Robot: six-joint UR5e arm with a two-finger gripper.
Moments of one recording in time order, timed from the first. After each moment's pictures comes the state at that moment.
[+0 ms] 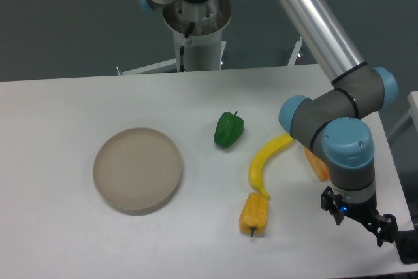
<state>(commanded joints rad) 2.30 -2.32 -1.08 -0.88 1.71 1.25</state>
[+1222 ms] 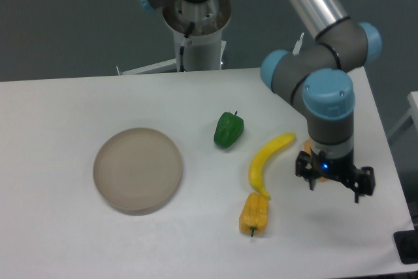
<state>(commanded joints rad) 2.30 -2.01 -1.39 -1.00 1.51 0.86</state>
